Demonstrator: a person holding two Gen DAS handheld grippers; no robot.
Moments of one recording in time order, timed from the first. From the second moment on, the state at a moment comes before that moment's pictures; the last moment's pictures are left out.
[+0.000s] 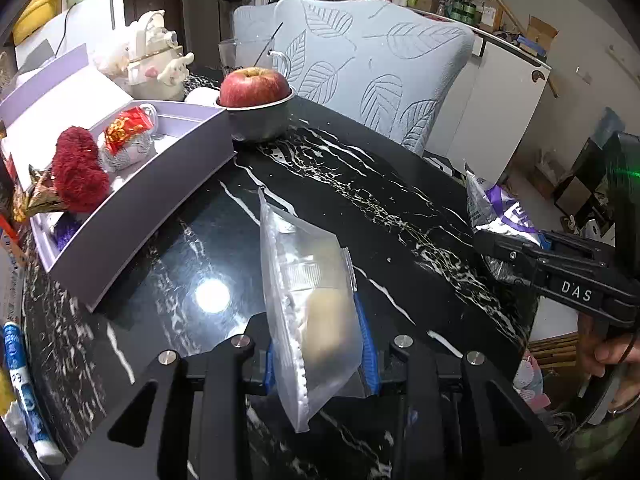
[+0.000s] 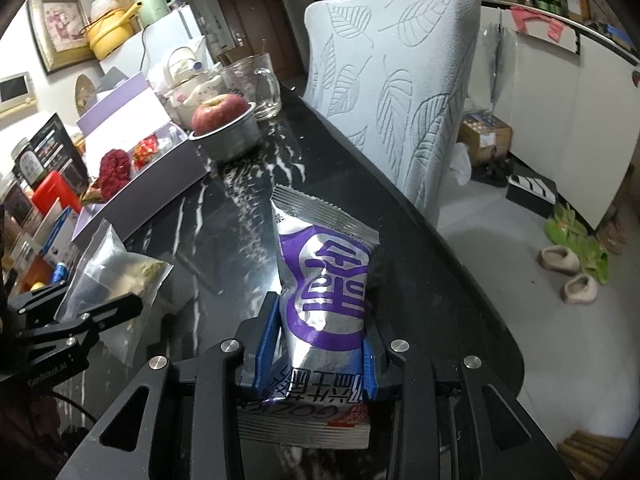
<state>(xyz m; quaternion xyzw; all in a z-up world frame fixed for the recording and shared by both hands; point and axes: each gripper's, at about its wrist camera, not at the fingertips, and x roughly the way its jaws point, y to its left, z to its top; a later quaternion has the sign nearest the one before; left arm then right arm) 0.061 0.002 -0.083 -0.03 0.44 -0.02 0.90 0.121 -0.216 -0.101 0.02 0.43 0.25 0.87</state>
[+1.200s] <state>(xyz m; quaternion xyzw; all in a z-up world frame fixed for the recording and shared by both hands) -0.051 0.071 -0.032 -0.07 0.36 0.06 0.93 0.016 -0.114 -0.063 0.02 0.39 0.49 0.78</state>
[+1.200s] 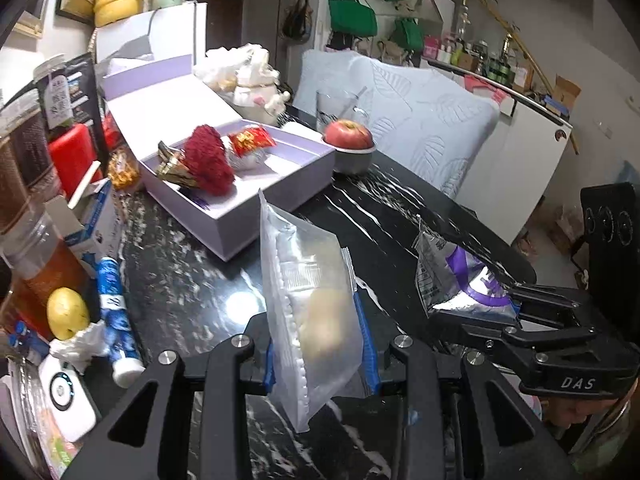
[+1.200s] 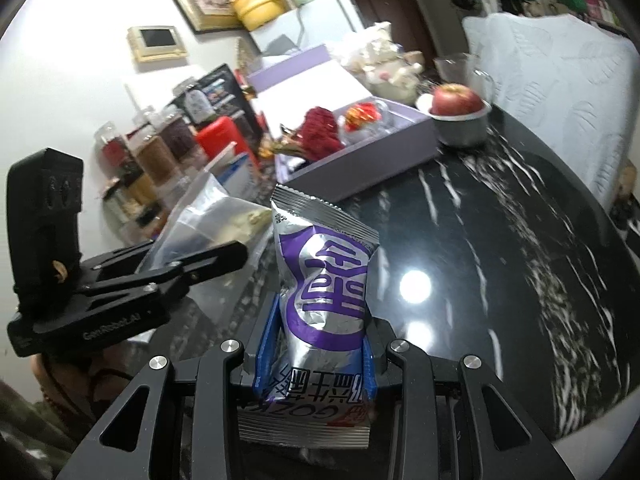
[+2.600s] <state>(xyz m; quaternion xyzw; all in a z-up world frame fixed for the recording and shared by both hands) 0.080 0.193 0.050 -0.03 0.26 0.13 0.96 0.152 0.028 0.051 -0.02 0.26 0.52 0.81</state>
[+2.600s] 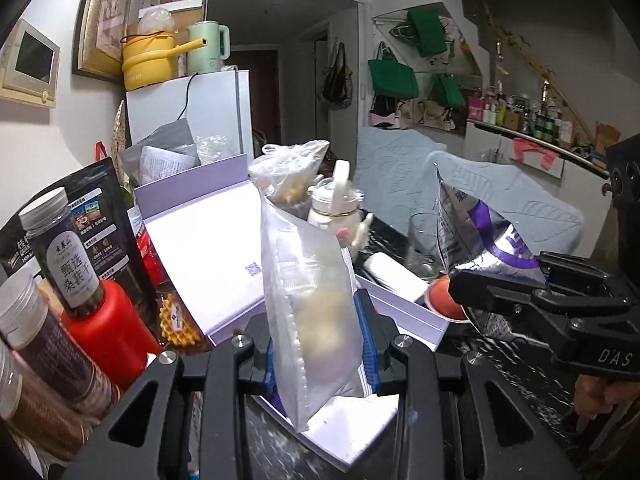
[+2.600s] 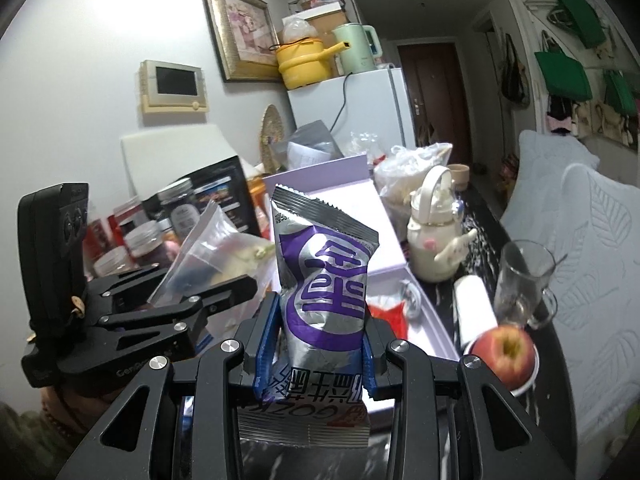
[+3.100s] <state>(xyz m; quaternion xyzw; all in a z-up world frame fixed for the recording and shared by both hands) 0.126 0.209 0.011 -0.02 0.29 0.15 0.94 0.194 0.065 0.009 -0.02 0.28 0.51 0.81</state>
